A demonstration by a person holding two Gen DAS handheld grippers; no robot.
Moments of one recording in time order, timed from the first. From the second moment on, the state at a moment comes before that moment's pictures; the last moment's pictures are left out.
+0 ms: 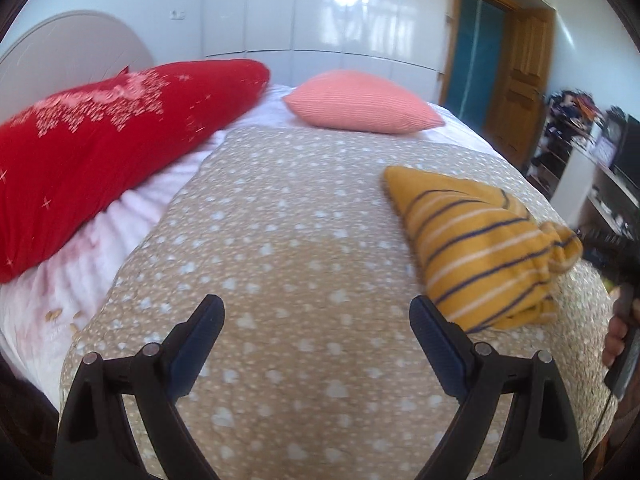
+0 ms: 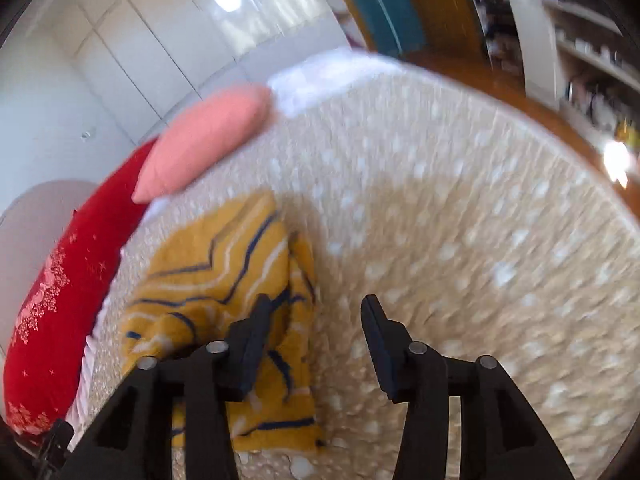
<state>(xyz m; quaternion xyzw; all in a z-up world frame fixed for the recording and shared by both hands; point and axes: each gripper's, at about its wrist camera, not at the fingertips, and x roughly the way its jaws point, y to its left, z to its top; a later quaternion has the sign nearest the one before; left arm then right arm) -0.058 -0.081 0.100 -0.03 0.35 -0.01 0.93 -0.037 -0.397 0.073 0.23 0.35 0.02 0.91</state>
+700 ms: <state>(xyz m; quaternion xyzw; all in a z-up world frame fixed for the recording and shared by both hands) -0.010 -0.158 0.096 -0.05 0.41 -0.12 0.90 -0.044 -0.403 0.007 0.20 0.46 0.13 0.86</state>
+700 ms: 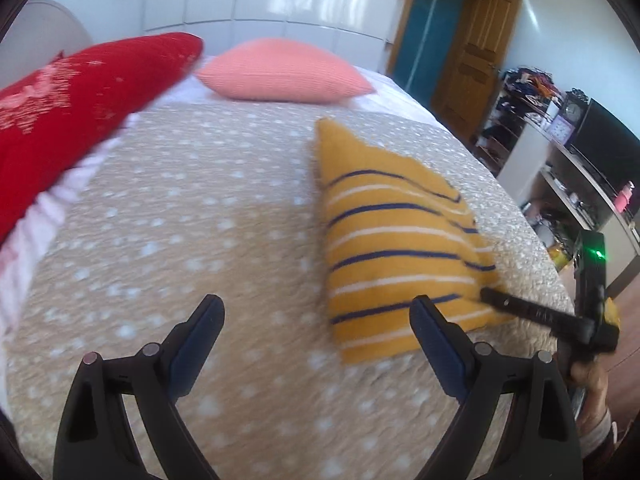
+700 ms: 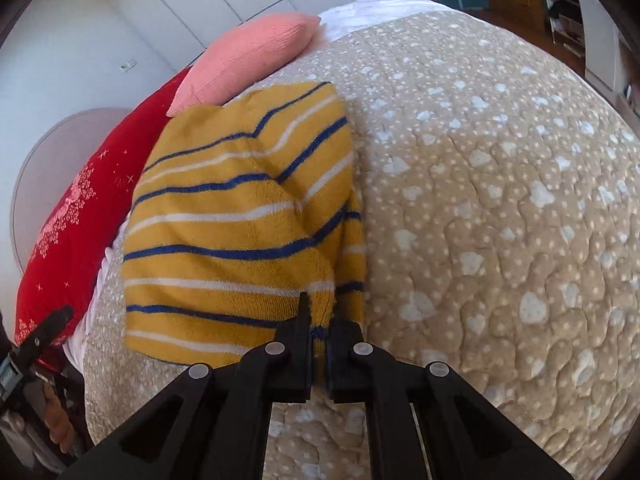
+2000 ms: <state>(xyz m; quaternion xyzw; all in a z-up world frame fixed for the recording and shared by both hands) 0.020 -0.172 0.073 -0.01 0.41 -0.13 0.90 -0.021 -0.387 0.080 0.20 0.31 0.13 0.92</state>
